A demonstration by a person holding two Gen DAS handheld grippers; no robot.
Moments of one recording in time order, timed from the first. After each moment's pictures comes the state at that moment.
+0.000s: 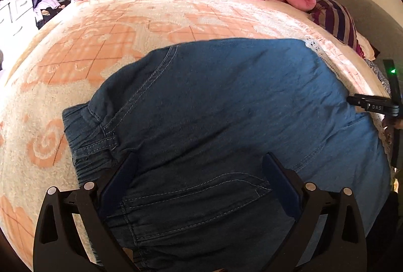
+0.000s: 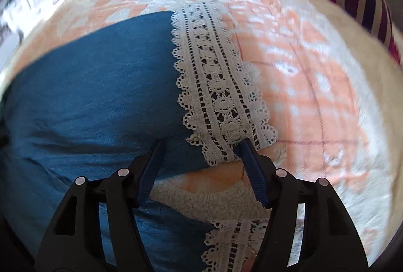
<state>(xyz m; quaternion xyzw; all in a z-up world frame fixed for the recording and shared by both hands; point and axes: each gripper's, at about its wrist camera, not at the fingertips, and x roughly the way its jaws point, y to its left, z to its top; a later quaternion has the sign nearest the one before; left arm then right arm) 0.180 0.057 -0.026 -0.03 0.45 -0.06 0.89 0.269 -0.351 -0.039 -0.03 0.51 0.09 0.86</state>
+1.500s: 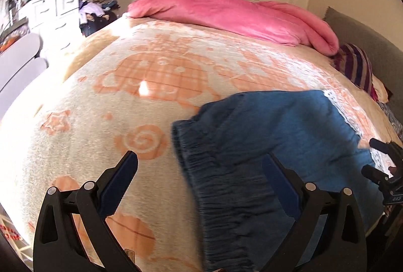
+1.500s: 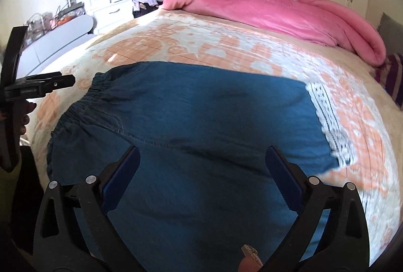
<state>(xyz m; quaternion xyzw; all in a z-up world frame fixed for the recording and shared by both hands) 0.111 0.138 0.034 -0.08 0.37 0.04 0.93 0.144 -0.188 0.027 -0.11 0.36 0.25 0.89</state>
